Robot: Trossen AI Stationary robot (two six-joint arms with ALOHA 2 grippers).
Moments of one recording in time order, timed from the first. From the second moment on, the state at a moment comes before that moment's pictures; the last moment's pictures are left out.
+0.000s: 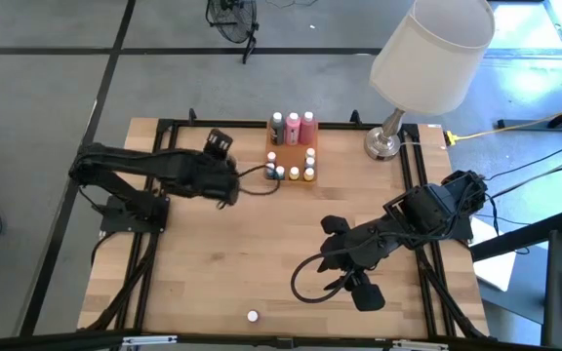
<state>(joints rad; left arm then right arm) -0.14 1.45 1.56 -1.52 -0.95 0.46 0.55 1.83 2.32 -1.28 -0.06 0.35</state>
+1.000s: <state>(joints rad) -0.57 1.49 1.63 -1.05 -0.22 -0.33 0.62 1.85 2.32 -1.19 -0.11 0.33</state>
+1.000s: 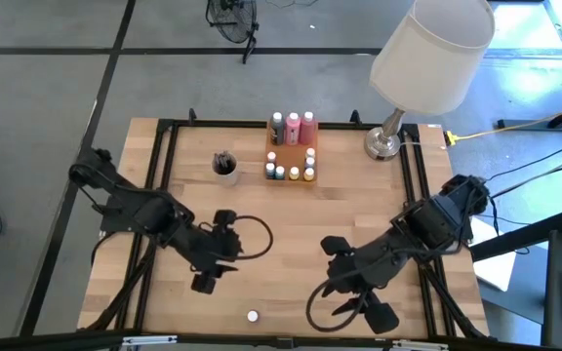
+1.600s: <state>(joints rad) -0.63 1.60 1.63 -1.08 0.05 -0.61 0.71 1.92 2.32 -1.17 0.06 0.47</state>
